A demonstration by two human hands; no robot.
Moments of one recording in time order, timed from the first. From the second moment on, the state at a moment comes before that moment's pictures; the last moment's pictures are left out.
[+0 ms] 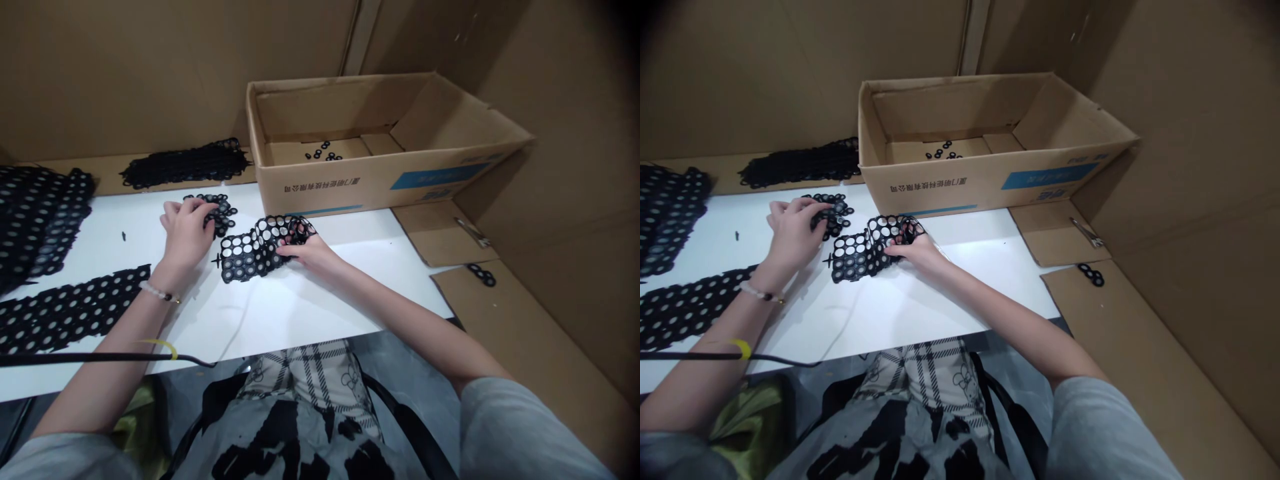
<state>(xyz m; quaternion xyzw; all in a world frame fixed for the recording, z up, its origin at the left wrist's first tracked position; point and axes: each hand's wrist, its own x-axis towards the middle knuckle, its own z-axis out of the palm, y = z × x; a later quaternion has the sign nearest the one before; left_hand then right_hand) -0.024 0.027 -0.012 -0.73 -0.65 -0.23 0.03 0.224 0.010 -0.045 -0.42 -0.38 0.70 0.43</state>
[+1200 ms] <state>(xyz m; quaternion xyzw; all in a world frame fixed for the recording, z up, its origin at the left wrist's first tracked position) -0.013 0.017 0.008 -0.75 -0.46 -0.06 -0.48 0.237 0.015 -0.031 -0.41 -0.54 0.64 0.35</state>
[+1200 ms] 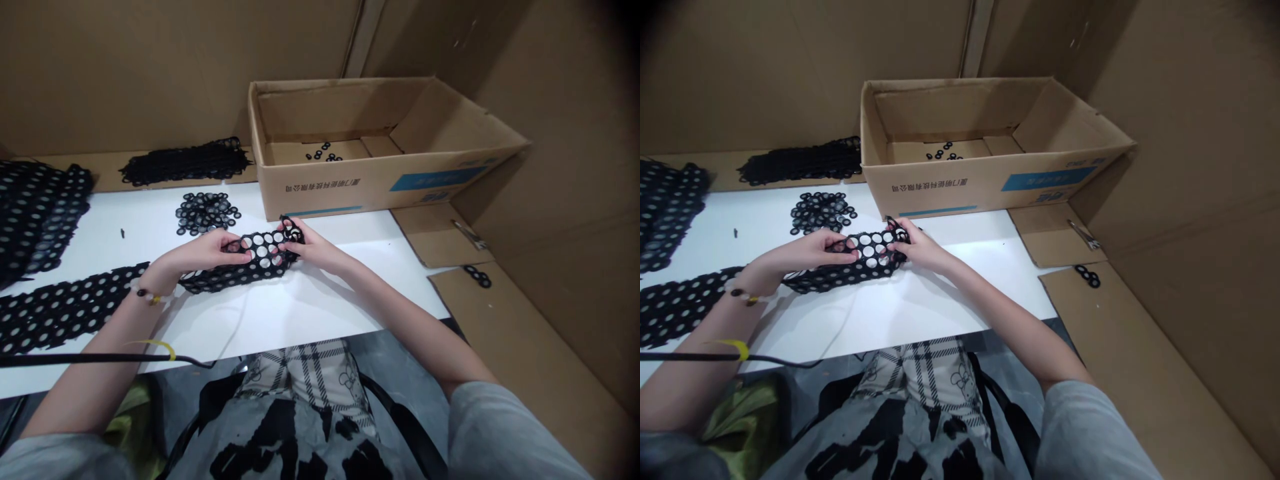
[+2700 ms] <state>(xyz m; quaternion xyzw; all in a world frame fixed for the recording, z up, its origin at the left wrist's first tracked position) 0.025 -0.009 -0.003 -0.85 -0.47 -0.20 -0.12 0.220 0.007 -0.046 -0.38 -0.43 0.70 0.43</state>
